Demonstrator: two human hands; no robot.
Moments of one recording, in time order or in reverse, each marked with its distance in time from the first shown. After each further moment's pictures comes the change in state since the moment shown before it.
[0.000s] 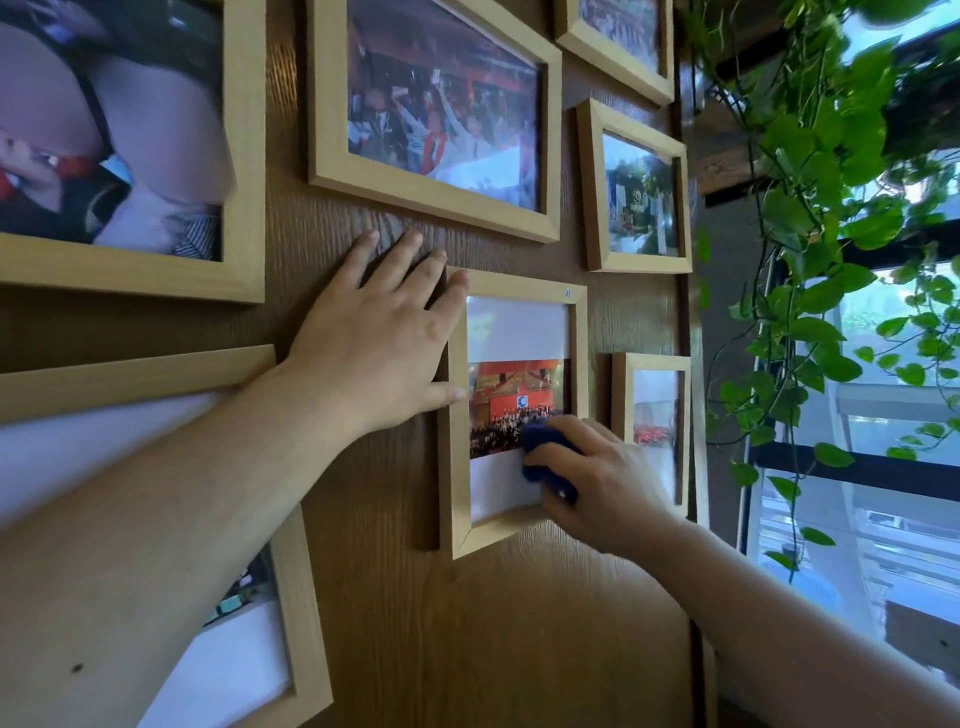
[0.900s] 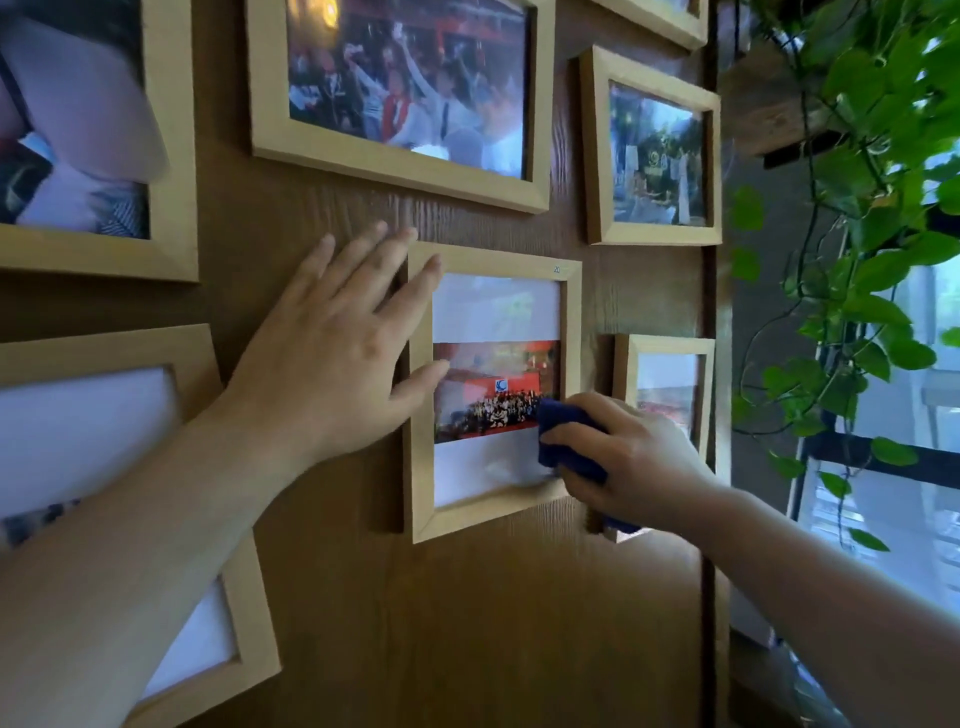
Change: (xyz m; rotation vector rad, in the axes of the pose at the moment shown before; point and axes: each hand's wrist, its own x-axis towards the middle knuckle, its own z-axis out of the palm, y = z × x) left_hand -0.020 0.026 -0.013 -0.199 0.063 -0.089; right_hand -0.008 0.057 -0.016 0.045 -0.052 -0.200
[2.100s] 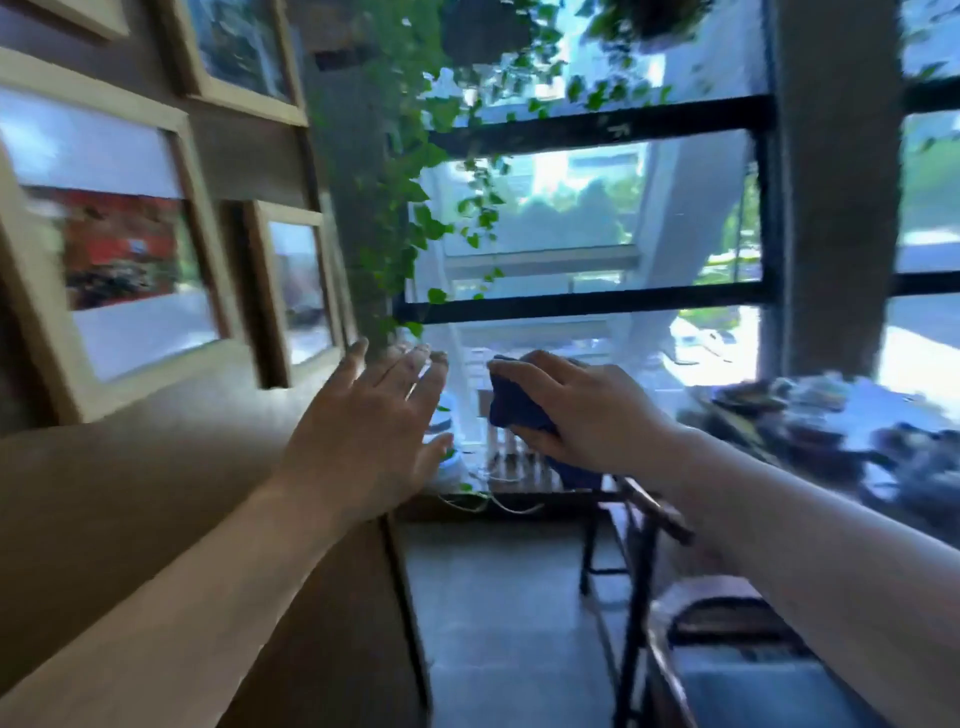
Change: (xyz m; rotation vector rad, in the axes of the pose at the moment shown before) left_hand -0.100 0.187 -0.004 -0.693 -0.048 0.581; right_hand -0.158 -0.196 -0.191 -0.542 -0.436 0.634
